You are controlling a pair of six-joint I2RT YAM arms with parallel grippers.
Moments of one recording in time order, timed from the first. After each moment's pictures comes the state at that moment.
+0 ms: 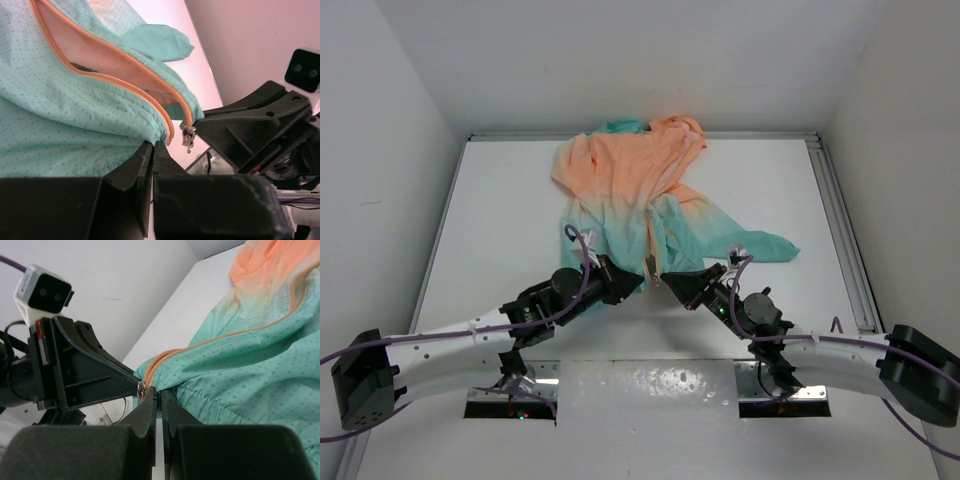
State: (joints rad) left arm -1.01 0.88 0.41 0.22 -0.24 -0.87; right arm 1.00 0.94 0.04 1.02 0.24 0.69
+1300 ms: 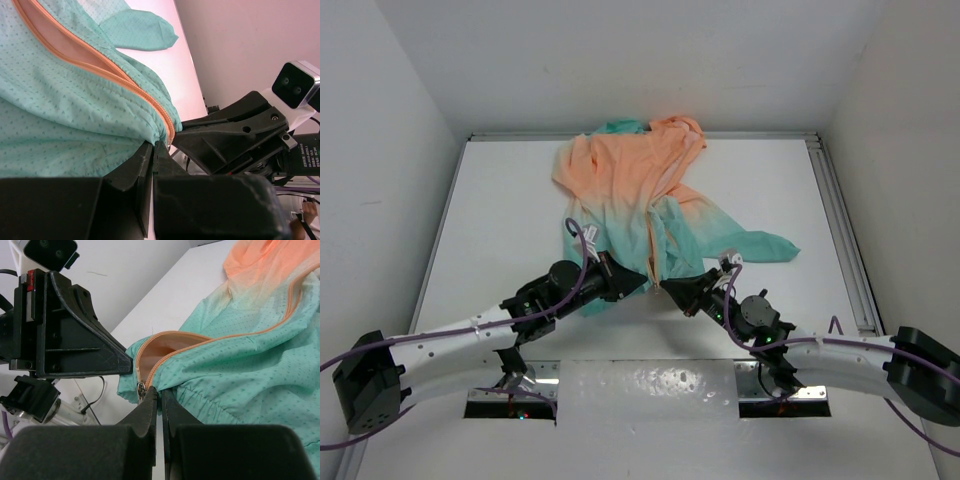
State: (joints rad) left arm -0.93 0.90 0.43 0.24 -0.07 -0.97; right arm 1.04 0.90 0.04 0.93 0.25 0.54
